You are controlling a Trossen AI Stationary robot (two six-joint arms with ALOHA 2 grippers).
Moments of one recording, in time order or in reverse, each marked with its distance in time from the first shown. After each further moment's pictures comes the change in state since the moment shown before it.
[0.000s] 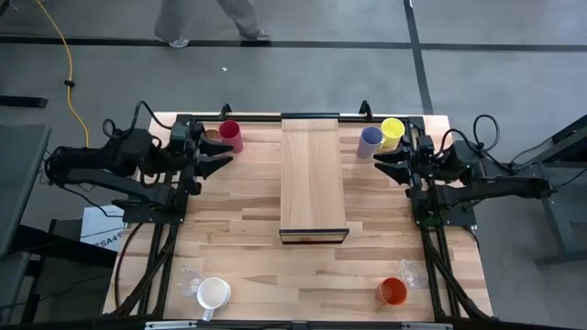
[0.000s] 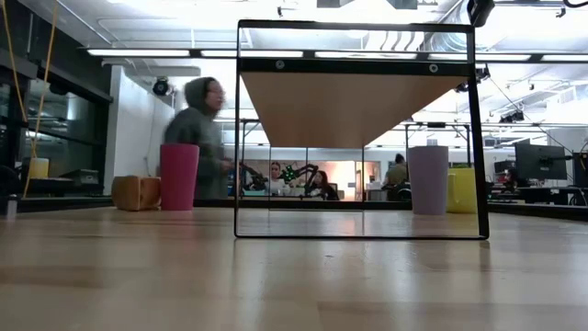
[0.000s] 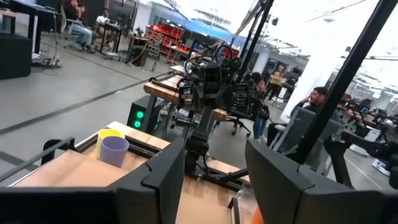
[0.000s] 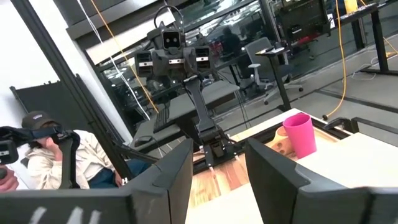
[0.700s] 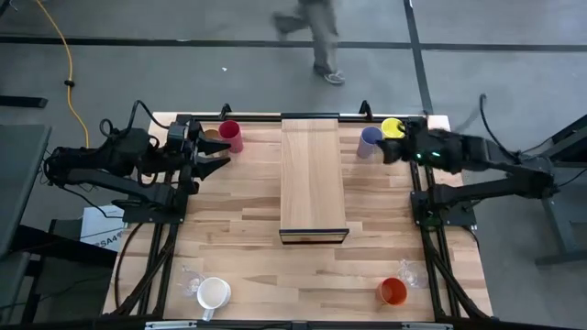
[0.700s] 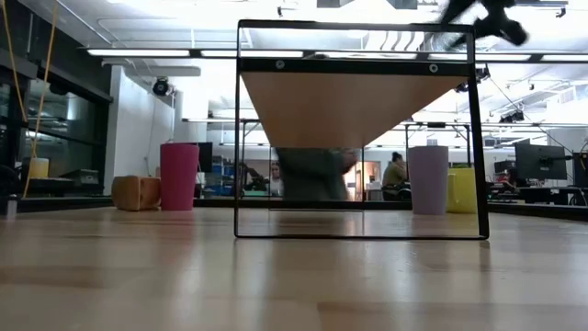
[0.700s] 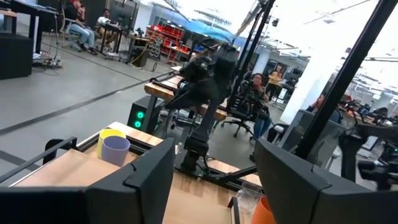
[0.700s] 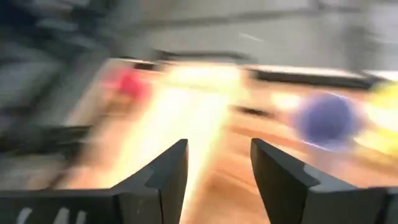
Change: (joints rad) left arm 0.000 -0.015 0.000 -0.017 -0.002 -0.006; right arm -0.135 0.301 0.403 -0.850 0.398 0.550
